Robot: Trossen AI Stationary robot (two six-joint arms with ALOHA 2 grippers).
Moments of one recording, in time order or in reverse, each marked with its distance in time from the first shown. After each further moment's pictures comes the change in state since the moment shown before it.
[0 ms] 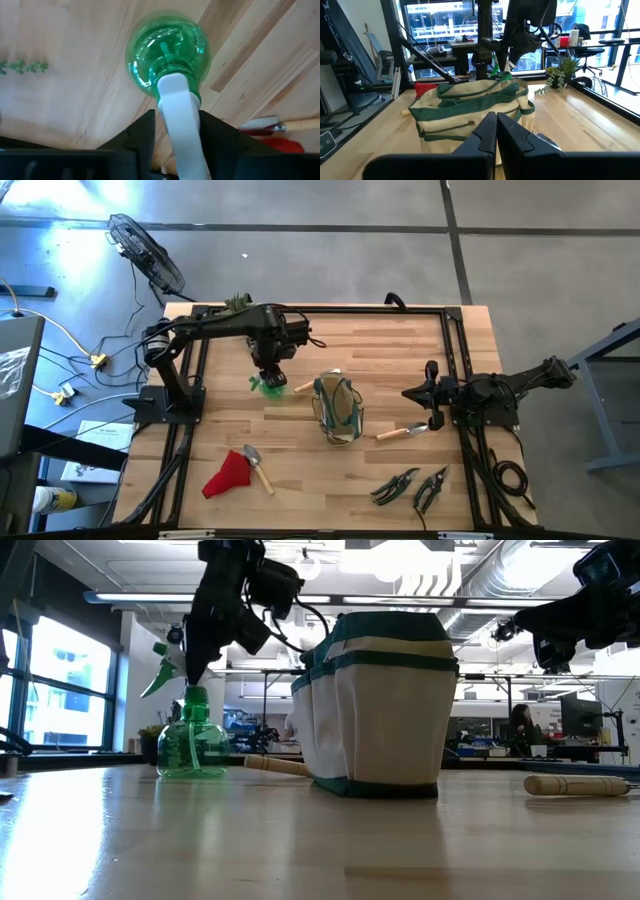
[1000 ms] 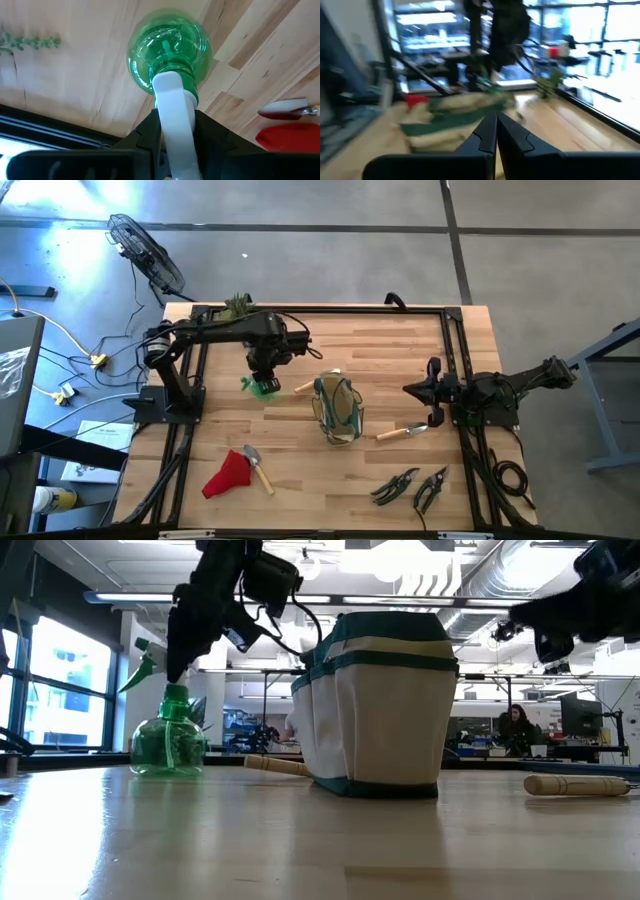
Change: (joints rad) left arm -0.068 0.000 -0.001 -0.097 -0.084 -0.024; right arm 0.000 0.000 0.000 0.089 0.017 -0.022
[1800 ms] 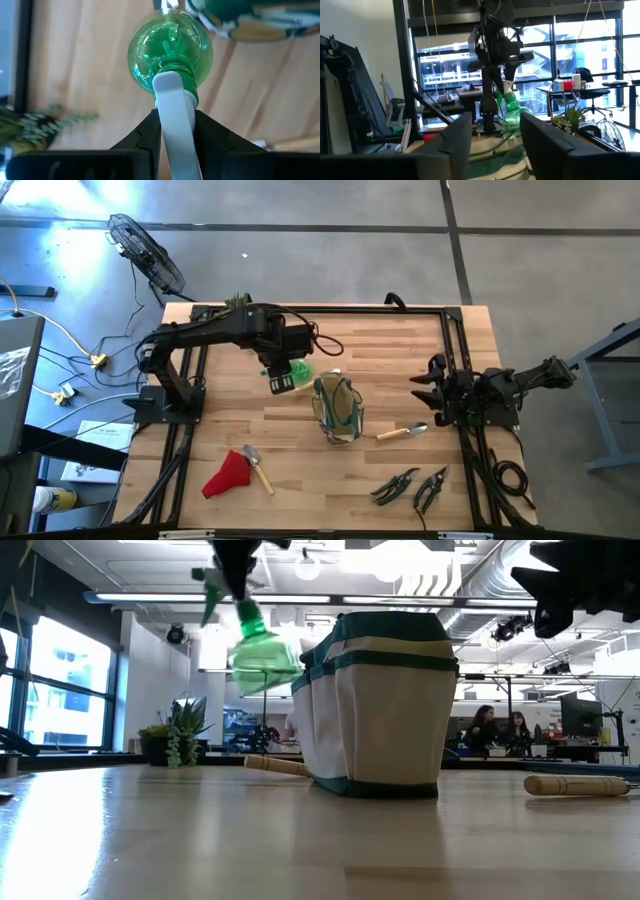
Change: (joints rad) left arm -0.172 -0.012 0.466 -0.039 -0.160 -0.028; right arm 0.001 0.000 0.000 0.203 -0.046 -0.028
